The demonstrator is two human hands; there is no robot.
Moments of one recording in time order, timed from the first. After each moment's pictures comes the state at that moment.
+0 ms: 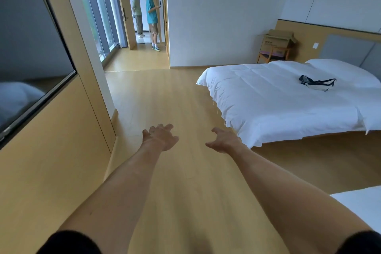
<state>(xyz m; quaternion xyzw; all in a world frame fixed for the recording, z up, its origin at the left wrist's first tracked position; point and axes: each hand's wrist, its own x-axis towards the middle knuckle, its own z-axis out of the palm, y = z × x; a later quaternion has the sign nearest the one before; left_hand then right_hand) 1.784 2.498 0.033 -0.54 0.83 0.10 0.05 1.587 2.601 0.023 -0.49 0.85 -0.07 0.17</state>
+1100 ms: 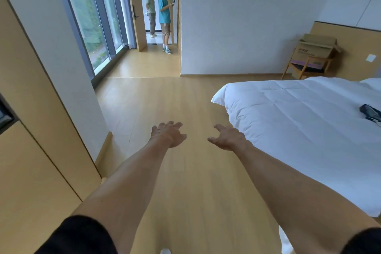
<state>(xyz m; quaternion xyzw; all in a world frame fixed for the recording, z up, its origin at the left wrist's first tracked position) 1.540 1.936 0.024 -0.54 0.84 0.10 0.06 1.347 2.027 0.021 -0.53 0.83 -0.03 0.16</state>
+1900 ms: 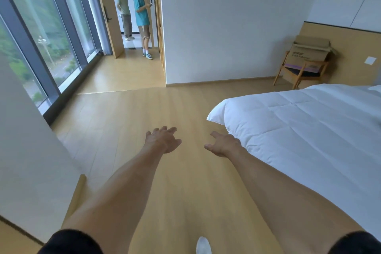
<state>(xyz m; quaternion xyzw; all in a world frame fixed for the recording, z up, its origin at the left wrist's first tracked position) 1.423 1.507 0.014 -0.49 0.86 0.10 0.08 1.237 1.618 -0.001 -0.48 0.86 -0.01 0.16</state>
